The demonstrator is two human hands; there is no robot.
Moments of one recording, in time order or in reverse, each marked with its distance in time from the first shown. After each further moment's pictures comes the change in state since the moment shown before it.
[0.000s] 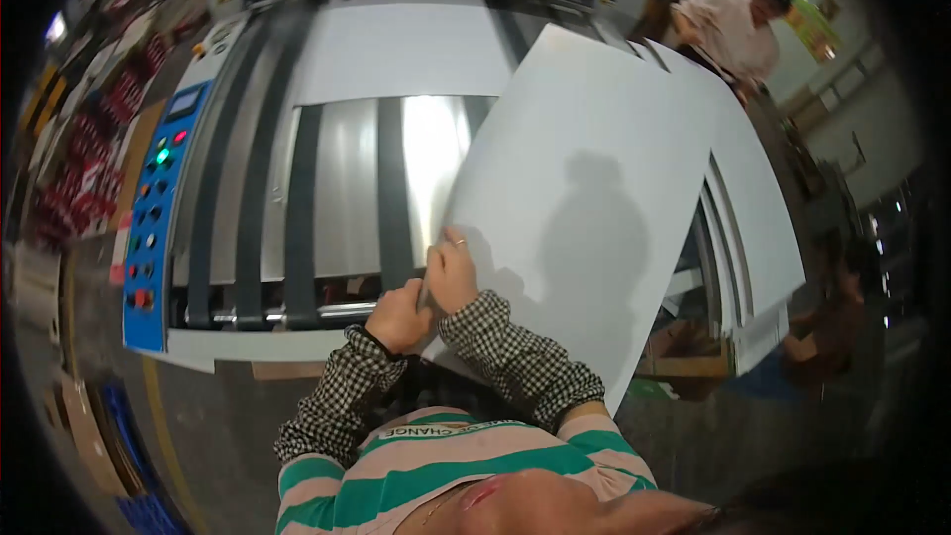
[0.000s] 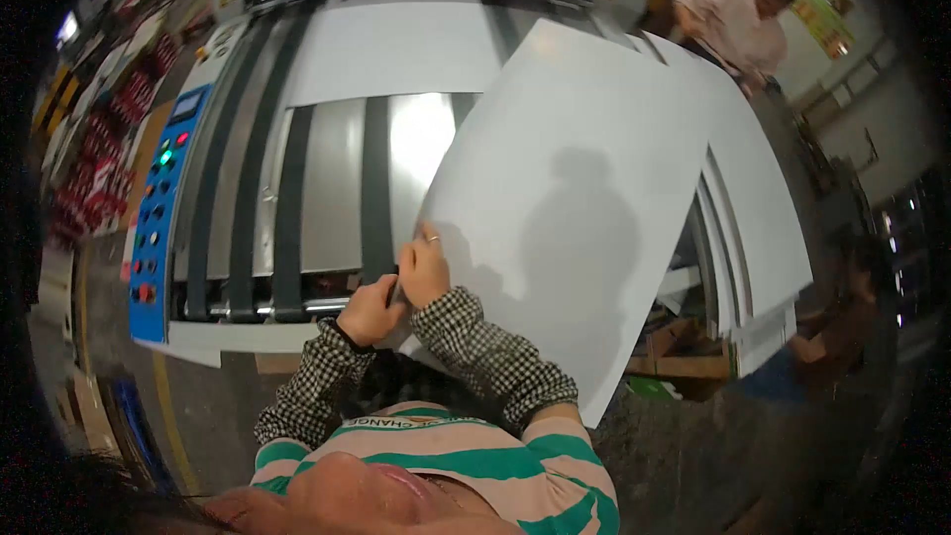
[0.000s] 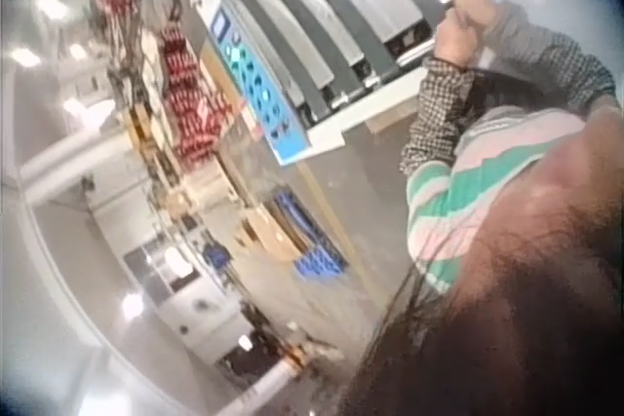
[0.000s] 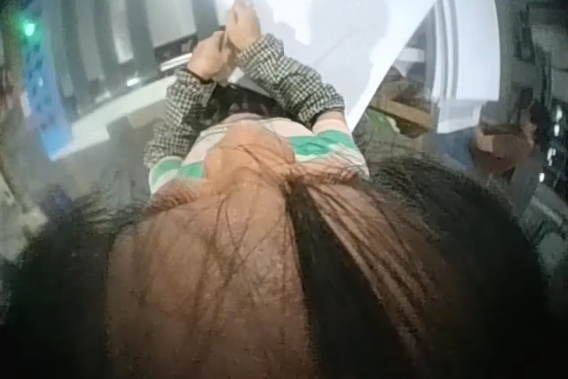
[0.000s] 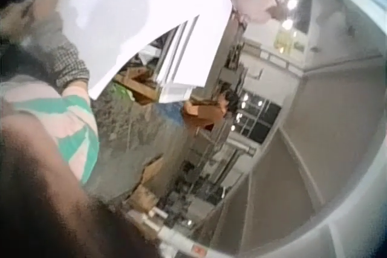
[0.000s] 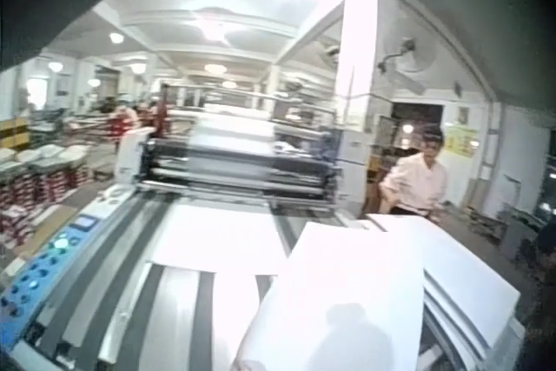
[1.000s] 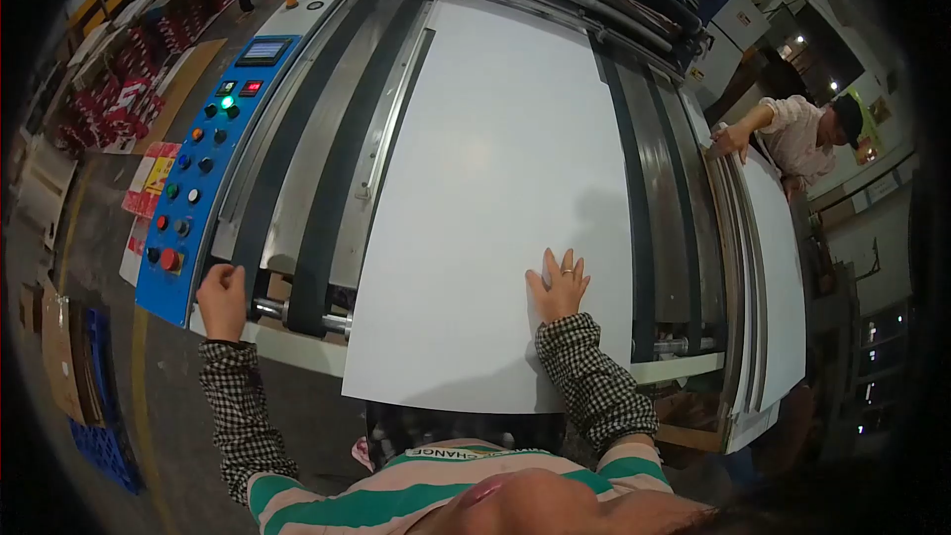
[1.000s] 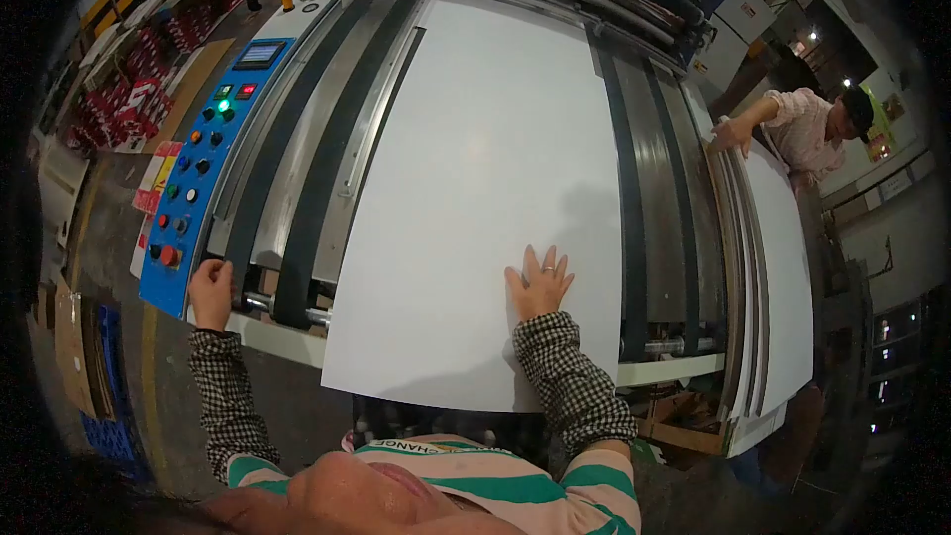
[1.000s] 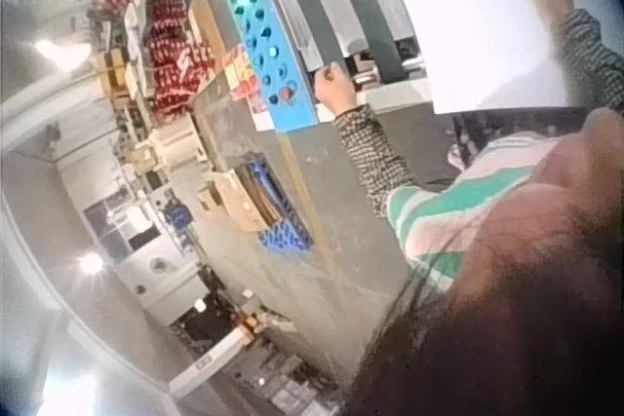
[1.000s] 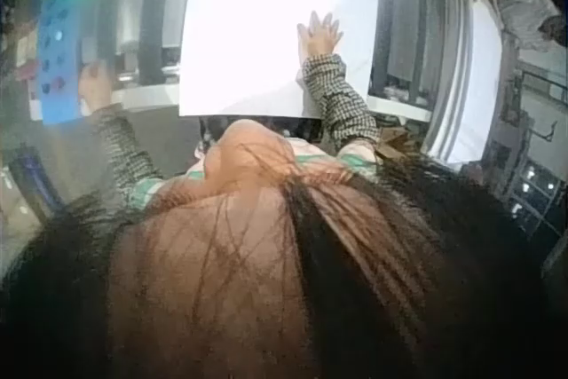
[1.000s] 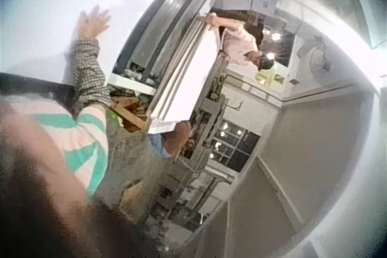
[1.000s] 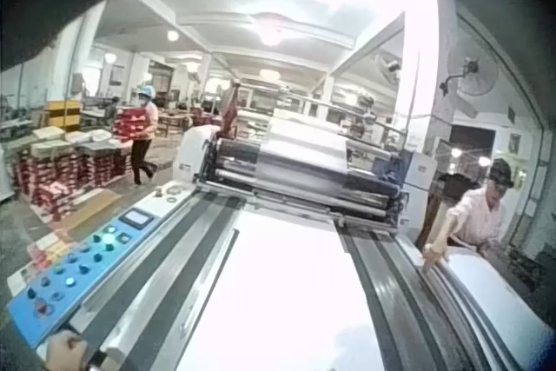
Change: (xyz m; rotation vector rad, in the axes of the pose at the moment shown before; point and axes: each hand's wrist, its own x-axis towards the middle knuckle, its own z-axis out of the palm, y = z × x) left_hand -0.112 -0.225 -0.171 -0.127 1.022 -0.496; right_hand 0.048 0.035 -0.009 -0.644 -0.346 0.170
